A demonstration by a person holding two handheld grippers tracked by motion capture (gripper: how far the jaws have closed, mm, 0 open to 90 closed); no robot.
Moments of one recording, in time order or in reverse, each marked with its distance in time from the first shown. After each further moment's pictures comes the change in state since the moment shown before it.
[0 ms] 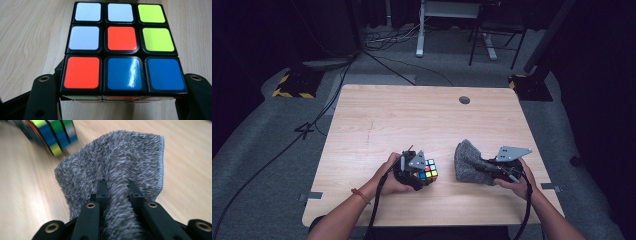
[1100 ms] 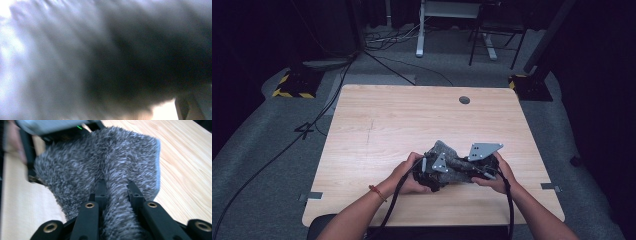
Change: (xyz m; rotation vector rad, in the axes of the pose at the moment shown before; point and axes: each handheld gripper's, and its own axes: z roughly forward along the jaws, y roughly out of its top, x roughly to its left) left arm -0.013 0.037 0.025 0.054 -0.005 0.090; right arm 0.036 0.058 0.038 0.062 0.053 -0.121
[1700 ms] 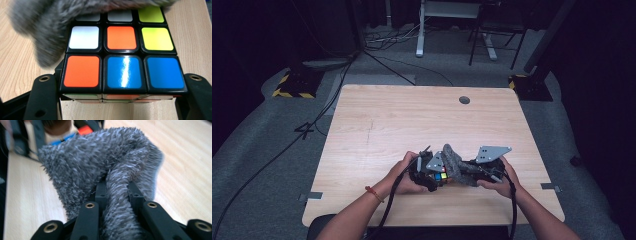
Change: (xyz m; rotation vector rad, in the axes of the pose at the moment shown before) left arm -0.001 -0.002 -0.013 -0.054 0.005 -0.012; right arm 0.000 -0.019 -0.008 -0.057 0.023 0.054
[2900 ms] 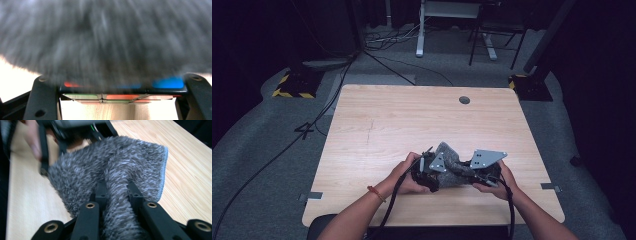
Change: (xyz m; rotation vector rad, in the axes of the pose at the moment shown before) left arm 0.000 0.000 0.011 0.019 -0.022 0.003; right arm 0.022 0.020 0.002 -0.007 -0.016 -0.101
